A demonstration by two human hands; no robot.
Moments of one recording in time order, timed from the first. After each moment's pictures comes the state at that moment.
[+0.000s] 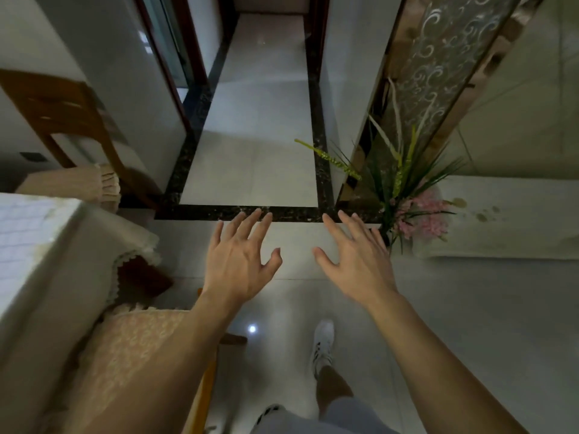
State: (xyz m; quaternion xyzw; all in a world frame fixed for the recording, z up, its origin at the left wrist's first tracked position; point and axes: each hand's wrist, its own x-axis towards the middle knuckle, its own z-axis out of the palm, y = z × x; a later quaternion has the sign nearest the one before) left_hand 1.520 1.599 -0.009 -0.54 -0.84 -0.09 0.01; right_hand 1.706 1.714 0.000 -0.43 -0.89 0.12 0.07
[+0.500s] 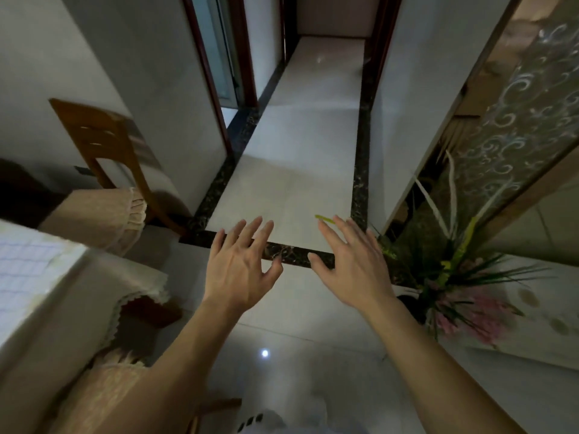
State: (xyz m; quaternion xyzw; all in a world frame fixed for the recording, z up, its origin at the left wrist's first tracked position) left_hand 1.412 1.805 0.013 -0.45 -0.89 -0.06 0.03; right_hand 1.564 1.956 0.013 -0.32 -0.94 0.13 0.09
